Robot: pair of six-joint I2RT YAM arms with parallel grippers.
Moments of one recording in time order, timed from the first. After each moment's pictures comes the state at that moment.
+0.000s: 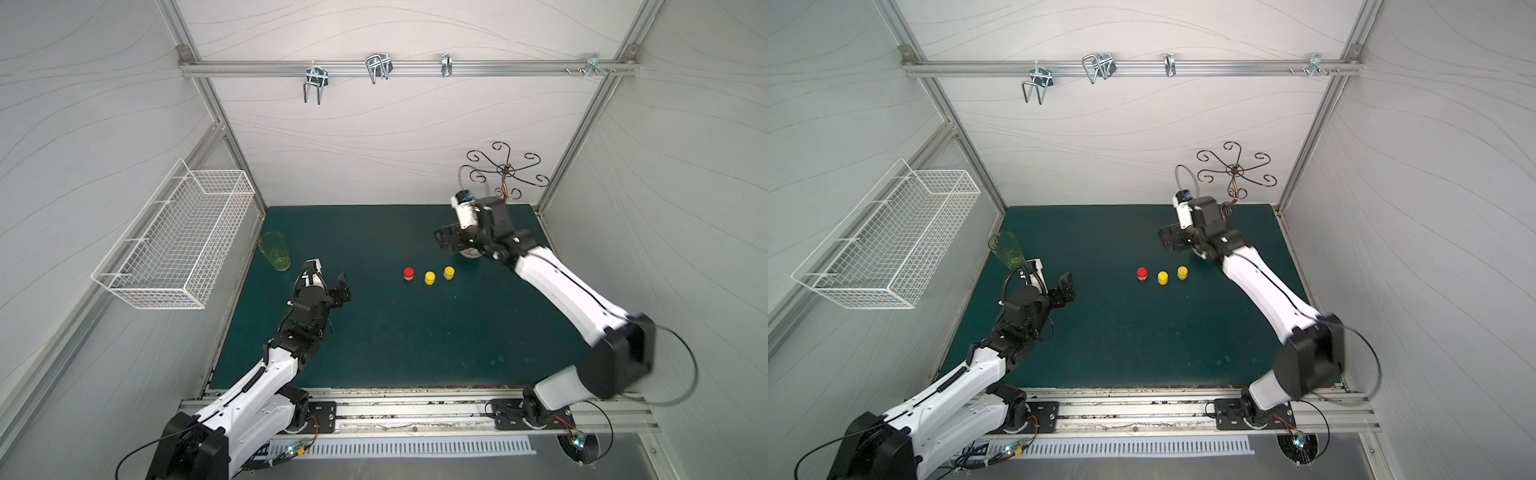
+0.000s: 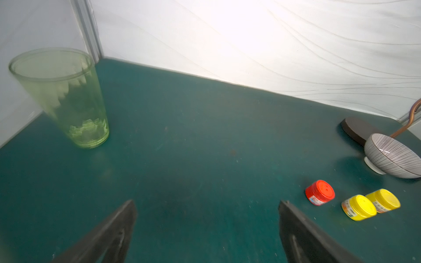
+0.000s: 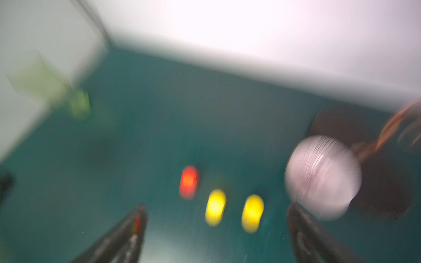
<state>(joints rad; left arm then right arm) -0.27 0.96 0.36 0.26 -0.31 -0.28 0.42 1.33 1.20 -0.33 -0.04 0.08</state>
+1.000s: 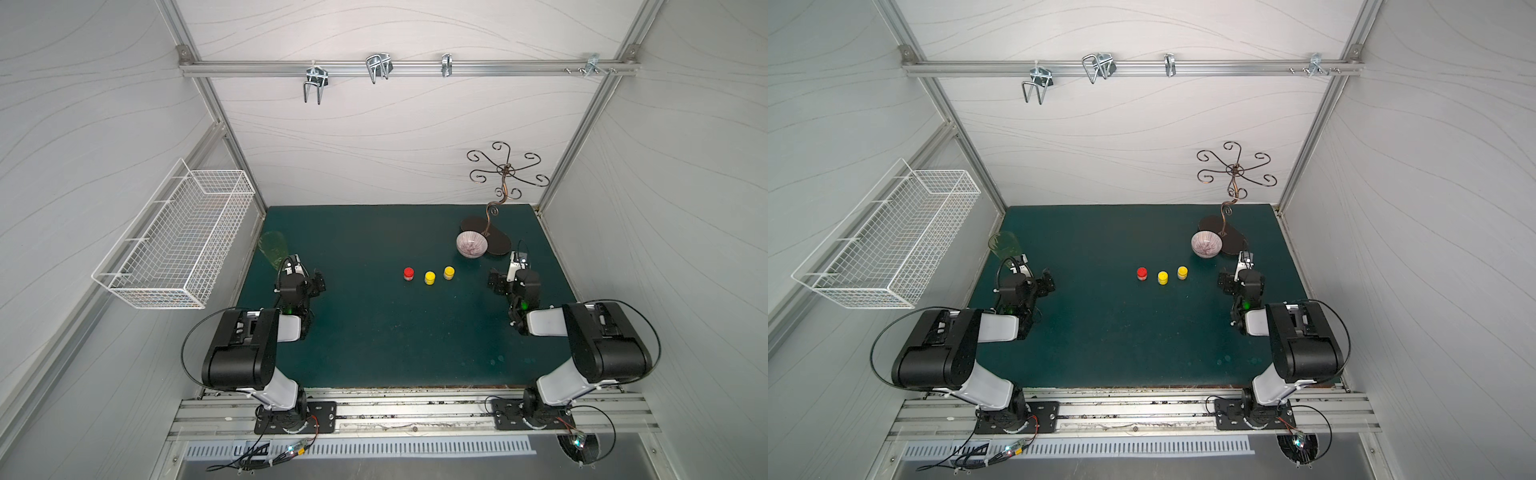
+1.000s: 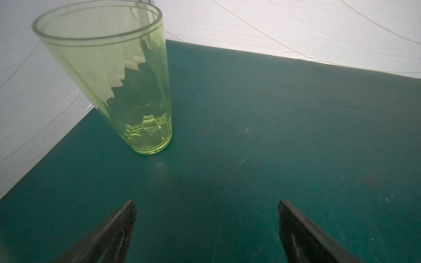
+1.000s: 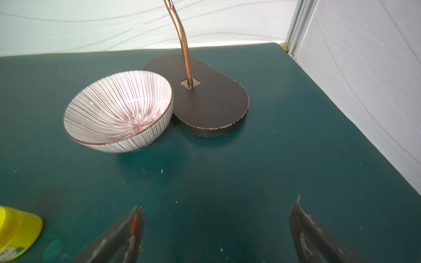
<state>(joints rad) 0.04 1.56 0.38 0.76 -0.17 -0.12 0.11 1.57 0.41 0.76 0.17 0.05</state>
